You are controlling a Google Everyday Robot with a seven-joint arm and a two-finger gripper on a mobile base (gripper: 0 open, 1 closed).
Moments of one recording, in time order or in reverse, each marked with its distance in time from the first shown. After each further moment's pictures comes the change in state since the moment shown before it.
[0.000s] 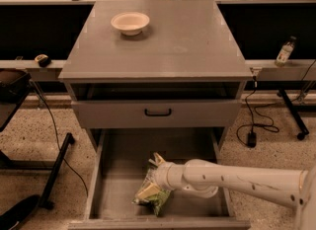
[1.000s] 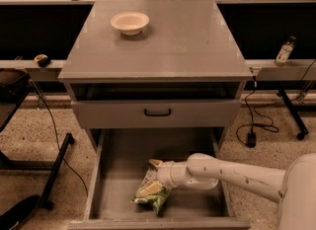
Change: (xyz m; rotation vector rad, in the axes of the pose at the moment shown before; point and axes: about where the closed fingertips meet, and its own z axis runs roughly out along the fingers) arm 0.026 0.002 0.025 -0.186 -0.045 0.067
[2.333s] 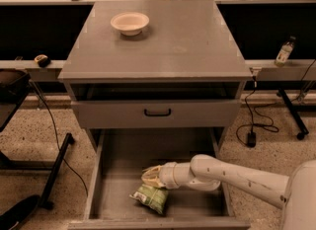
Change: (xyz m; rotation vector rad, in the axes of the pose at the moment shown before) arm 0.003 0.001 -0.001 -0.030 -0.046 0.041
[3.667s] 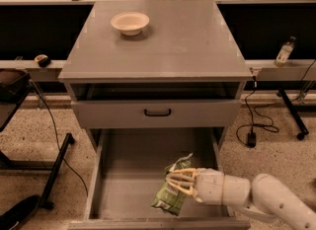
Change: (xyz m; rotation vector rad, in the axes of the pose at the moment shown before) arm -0.110 0.090 -0.205 0.133 -0.360 -0.365
